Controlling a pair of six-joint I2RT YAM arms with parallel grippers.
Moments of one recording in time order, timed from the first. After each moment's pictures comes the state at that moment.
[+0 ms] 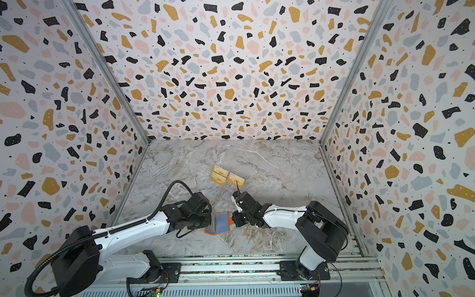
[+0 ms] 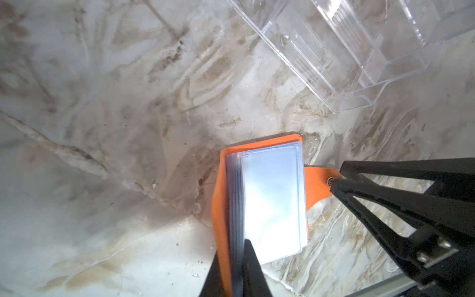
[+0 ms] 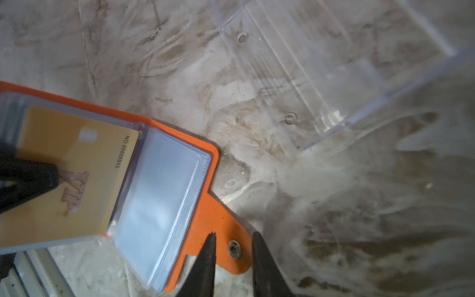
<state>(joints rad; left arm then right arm) -0.82 1.28 0.70 -0.54 -0.01 -0.90 0.88 1.57 0.69 -0.05 -0.16 0.43</state>
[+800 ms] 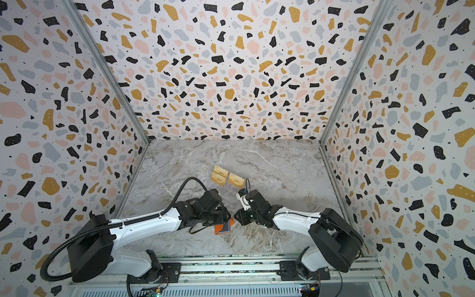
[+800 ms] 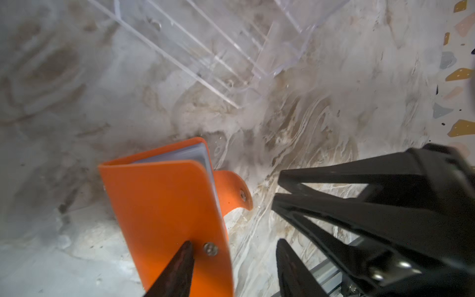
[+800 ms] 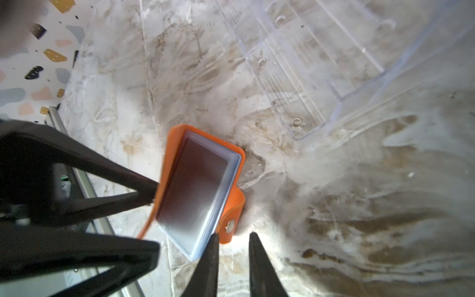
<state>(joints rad) -0.91 1.39 0.72 -0.29 0.11 -0.96 0.78 1.42 0.58 0.07 -0.37 0.45</state>
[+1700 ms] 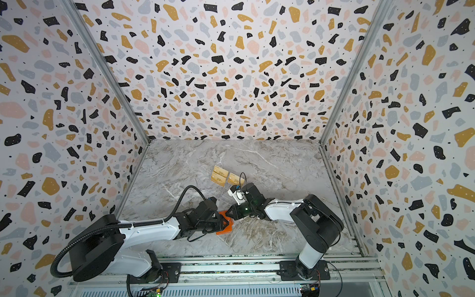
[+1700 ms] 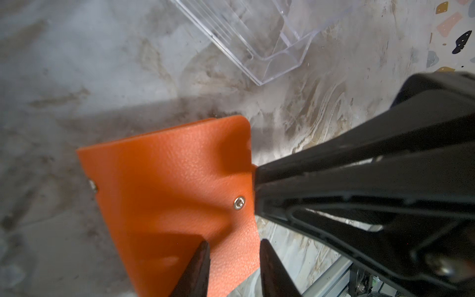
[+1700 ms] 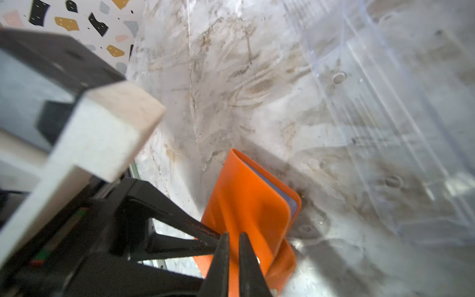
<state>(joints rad) -0.91 1.39 0.54 -0.05 0.15 -0.98 0.76 1.67 0.72 0.14 -0.60 0.45</state>
